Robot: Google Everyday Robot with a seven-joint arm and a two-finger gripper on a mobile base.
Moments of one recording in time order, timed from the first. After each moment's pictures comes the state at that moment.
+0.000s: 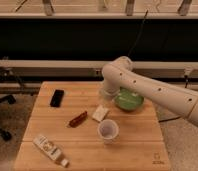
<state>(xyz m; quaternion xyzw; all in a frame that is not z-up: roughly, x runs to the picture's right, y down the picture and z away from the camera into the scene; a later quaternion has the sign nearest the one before) 0.038 0.085 0.759 -0.27 -0.15 -0.16 0.94</state>
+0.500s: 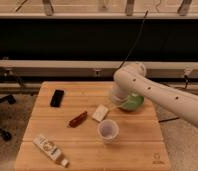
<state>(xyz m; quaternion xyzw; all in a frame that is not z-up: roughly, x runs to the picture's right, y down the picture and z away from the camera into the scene) 0.091 0.092 0.749 -0.26 -0.16 -0.13 0.94</state>
